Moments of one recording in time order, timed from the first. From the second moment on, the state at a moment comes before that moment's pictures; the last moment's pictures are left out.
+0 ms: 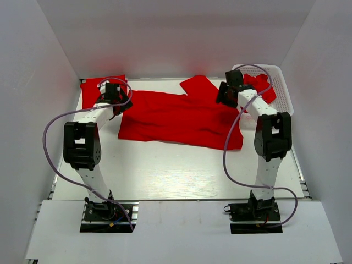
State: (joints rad) left arm -0.07 1.87 1.32 -0.27 -0.23 -0.58; right arm 0.23 2.03 1.66 -0.52 0.11 0.41
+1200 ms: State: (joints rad) left arm -0.10 1.69 0.99 -0.20 0.08 -0.43; right arm 0.23 1.67 1.00 -0.28 -0.25 0.39
